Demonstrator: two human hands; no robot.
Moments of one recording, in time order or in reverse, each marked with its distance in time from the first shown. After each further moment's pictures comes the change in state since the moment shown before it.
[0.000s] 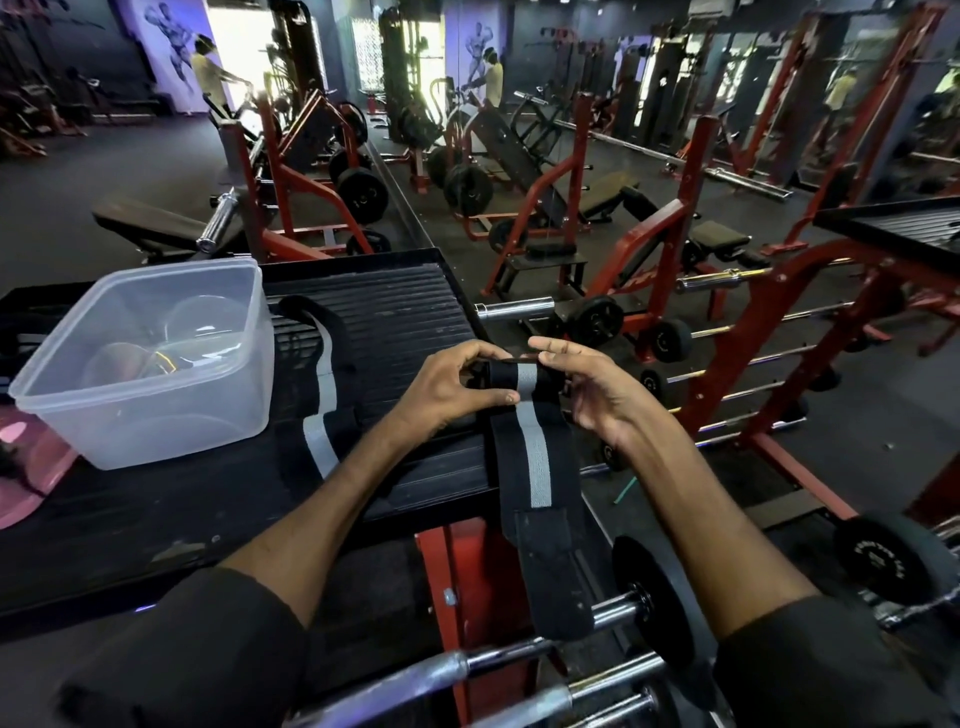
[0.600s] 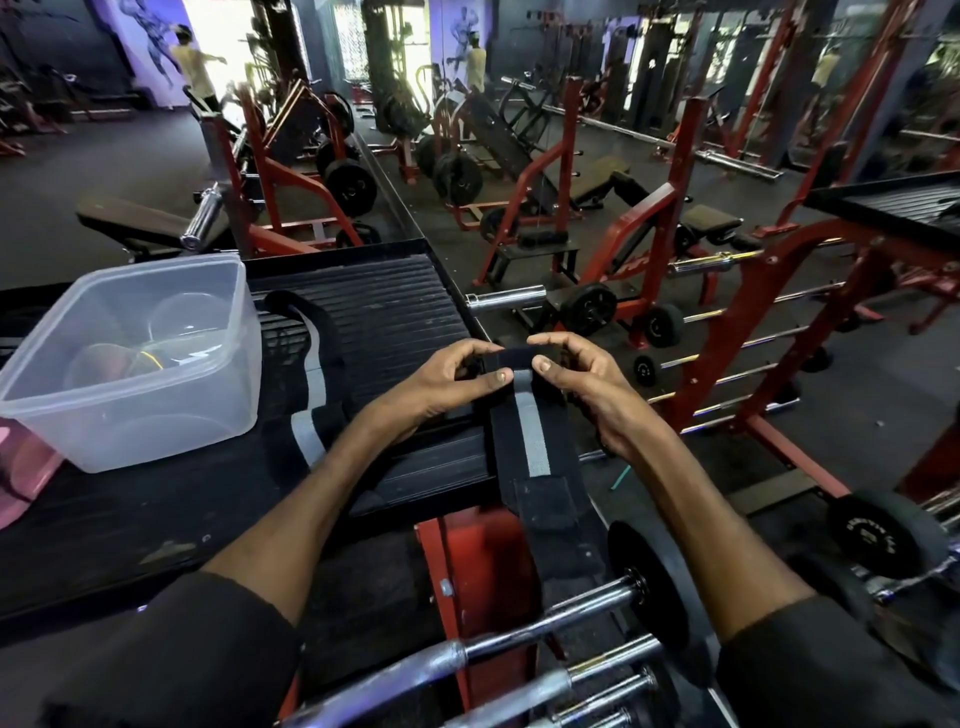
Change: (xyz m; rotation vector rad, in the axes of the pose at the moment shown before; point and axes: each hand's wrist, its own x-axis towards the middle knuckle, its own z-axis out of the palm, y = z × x) left_hand 0.005 0.004 0.002 -0.173 -0.187 -0.184; right_hand -0.015 0.019 -0.015 -0.233 -0.007 -0.261
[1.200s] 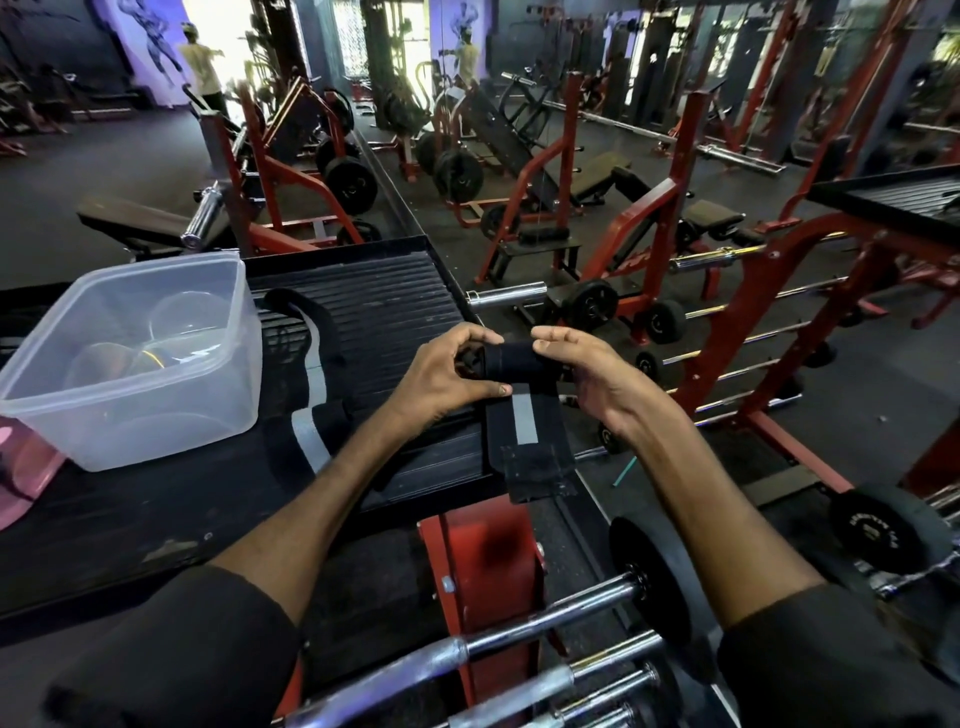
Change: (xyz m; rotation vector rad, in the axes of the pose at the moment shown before) left_hand -0.002 -0.002 0.003 0.136 0.195 0.173; right_hand 0.016 -0.011 0.001 0.079 0.059 0.224
